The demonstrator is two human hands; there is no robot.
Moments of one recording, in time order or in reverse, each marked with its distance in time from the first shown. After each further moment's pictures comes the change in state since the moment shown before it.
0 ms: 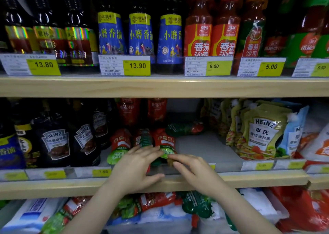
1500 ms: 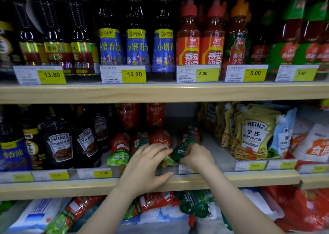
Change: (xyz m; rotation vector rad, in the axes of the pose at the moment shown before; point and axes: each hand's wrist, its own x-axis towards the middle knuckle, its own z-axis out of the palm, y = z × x) left_hand 0.008 0.034 0.000 0.057 0.139 0.056; right_hand 0.039 0.005 -0.018 -0.191 0.004 0.753
